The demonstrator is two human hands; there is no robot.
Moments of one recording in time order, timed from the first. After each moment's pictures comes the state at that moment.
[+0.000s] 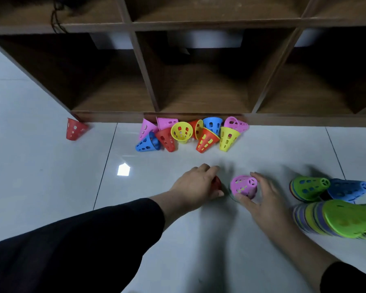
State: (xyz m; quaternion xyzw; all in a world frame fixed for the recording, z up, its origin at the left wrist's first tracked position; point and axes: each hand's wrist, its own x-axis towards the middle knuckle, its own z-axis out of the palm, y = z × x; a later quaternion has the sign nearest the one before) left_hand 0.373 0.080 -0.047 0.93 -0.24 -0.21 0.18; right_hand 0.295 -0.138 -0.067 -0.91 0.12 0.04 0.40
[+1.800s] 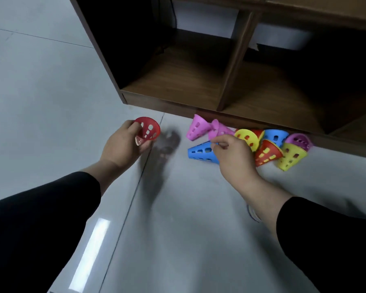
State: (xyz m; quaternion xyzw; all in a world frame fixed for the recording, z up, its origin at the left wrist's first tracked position) left_hand 0.446 0.398 -0.071 0.98 0.00 0.07 0.21; right_hand 0.456 0.112 -0.029 -0.89 0.06 0.08 0.44
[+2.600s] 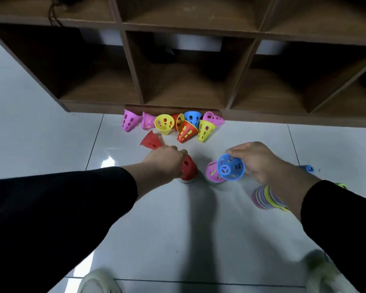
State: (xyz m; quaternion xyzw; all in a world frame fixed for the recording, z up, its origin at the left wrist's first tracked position) left_hand 0.363 0.086 0.032 0.95 -0.24 -0.20 -0.03; right_hand 0.346 -0.156 0.046 -0.76 0.27 0.17 0.57
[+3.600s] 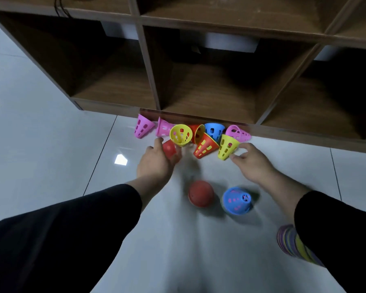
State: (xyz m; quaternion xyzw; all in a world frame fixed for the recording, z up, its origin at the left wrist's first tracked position) left_hand 0.421 0.128 -0.053 0.96 0.15 -0.08 0.24; right_hand 0.453 -0.135 -0.035 -0.90 0.14 0.22 0.35
